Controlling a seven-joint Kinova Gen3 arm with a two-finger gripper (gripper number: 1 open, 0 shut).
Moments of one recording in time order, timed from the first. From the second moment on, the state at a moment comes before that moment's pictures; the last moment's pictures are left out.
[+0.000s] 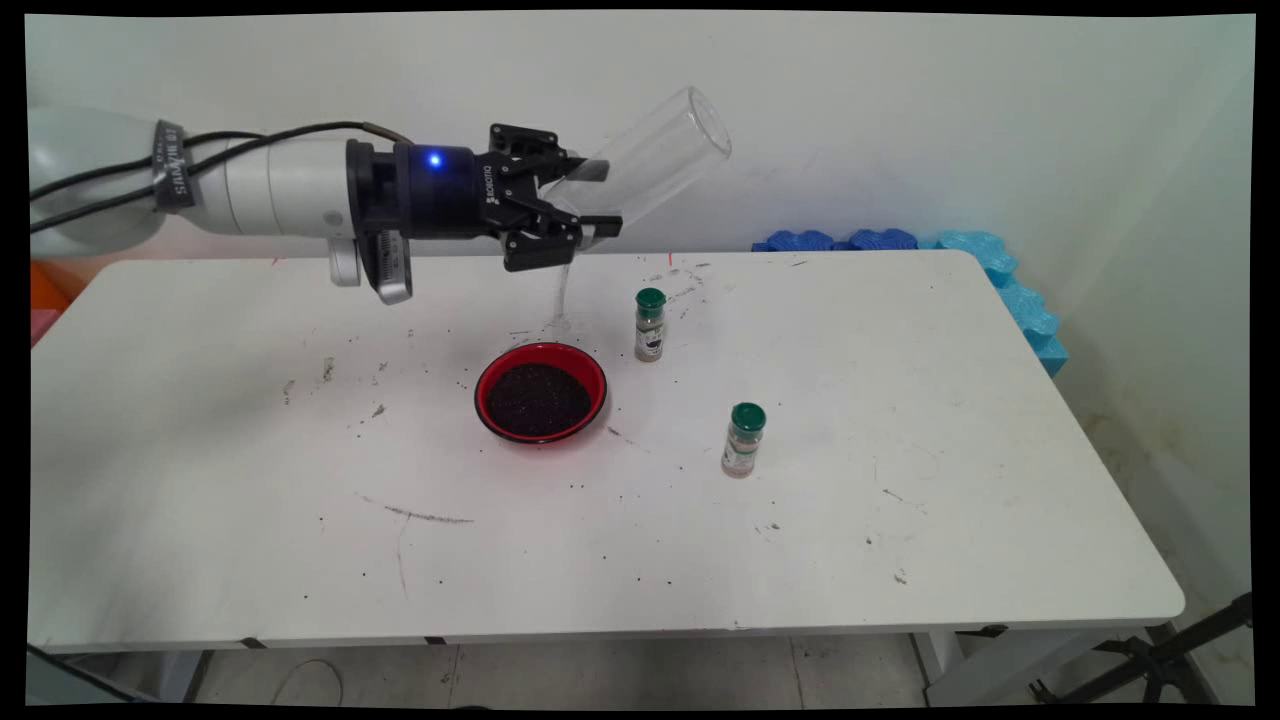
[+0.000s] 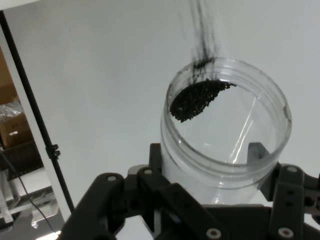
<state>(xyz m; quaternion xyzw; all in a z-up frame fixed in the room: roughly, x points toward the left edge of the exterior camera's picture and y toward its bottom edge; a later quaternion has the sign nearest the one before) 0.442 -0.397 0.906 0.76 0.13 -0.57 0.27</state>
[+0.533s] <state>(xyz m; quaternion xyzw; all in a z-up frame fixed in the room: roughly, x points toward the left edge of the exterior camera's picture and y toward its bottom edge) 0.451 -0.392 0.910 0.75 0.14 -0.58 0.28</state>
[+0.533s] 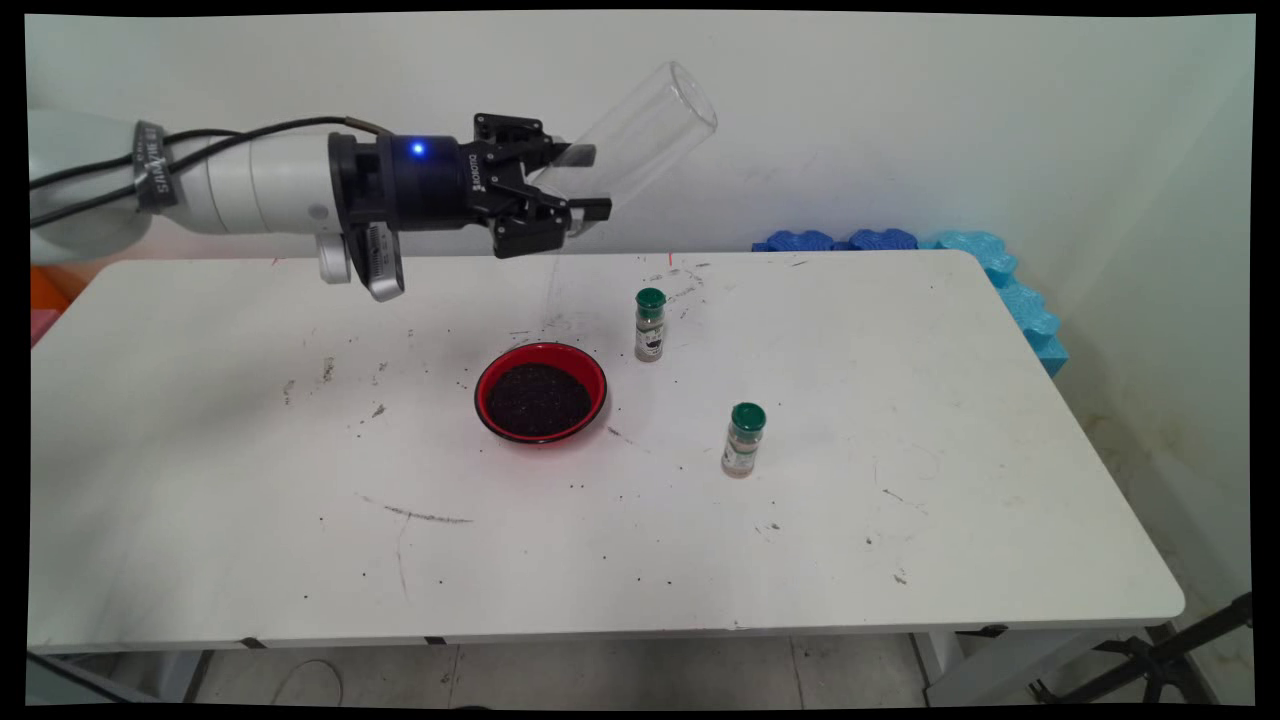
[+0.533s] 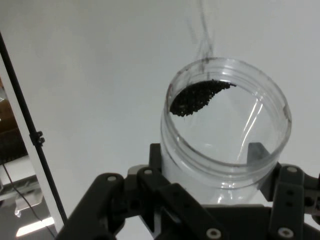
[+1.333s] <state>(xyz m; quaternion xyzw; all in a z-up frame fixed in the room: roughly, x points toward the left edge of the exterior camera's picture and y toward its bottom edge) 0.456 -0.384 0.917 0.73 0.16 -0.60 0.28</state>
